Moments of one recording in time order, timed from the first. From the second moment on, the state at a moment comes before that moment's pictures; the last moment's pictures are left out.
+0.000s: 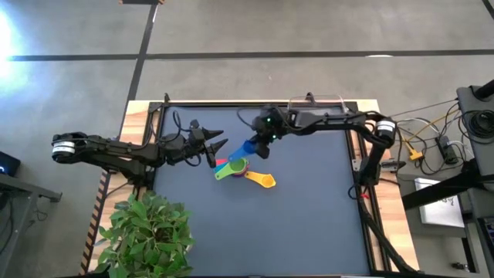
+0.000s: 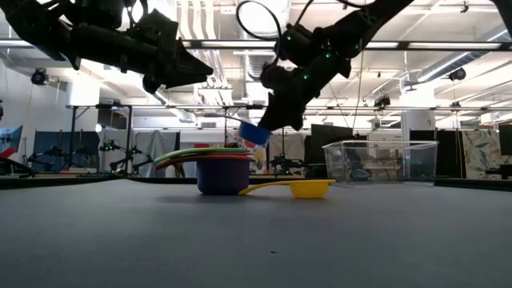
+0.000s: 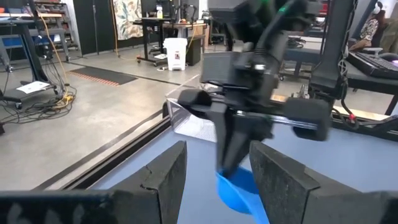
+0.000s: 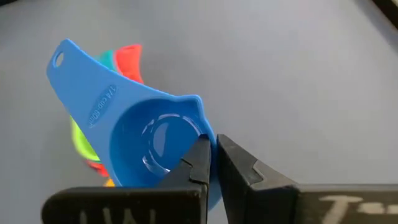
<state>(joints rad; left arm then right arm) 0.12 1.12 0.40 0.64 -0.35 -0.07 -0.36 1.78 1.22 -0.18 -0.27 0.01</state>
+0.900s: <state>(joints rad) 0.12 1.12 0.40 0.66 -0.35 -0.07 -0.27 1.88 1.22 -0.01 -0.31 0.19</state>
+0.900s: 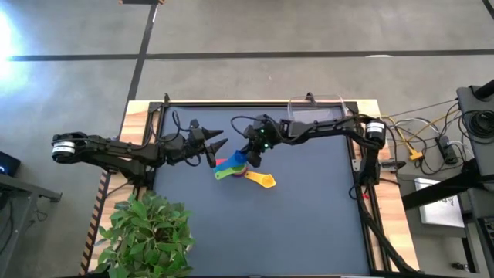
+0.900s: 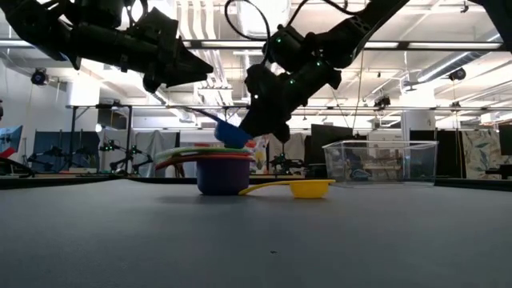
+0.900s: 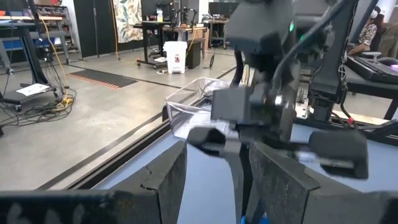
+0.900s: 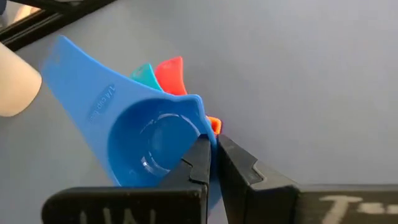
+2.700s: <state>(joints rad) 0.12 1.12 0.40 0.65 -0.35 -0.08 -0.11 1.67 0.99 -0.25 -0.11 0.13</state>
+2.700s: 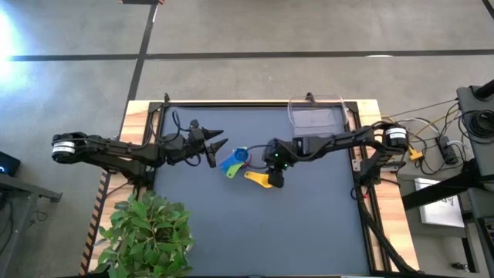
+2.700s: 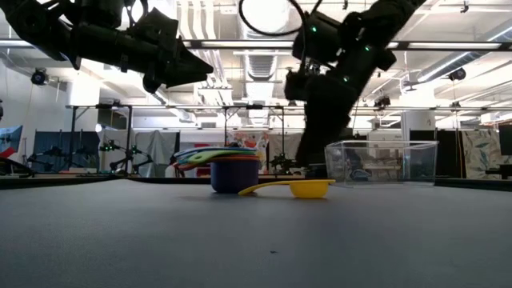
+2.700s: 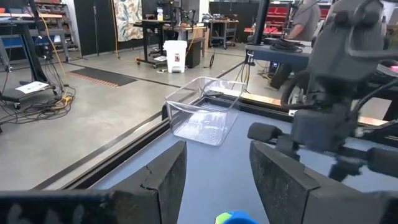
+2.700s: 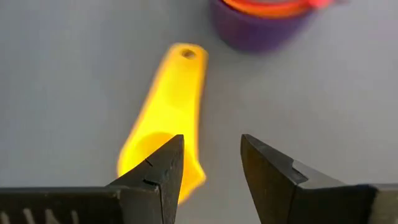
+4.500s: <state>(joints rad) 0.12 1.12 0.40 0.67 -0.35 -0.10 -0.06 1.67 0.84 -0.15 -0.08 0.30</state>
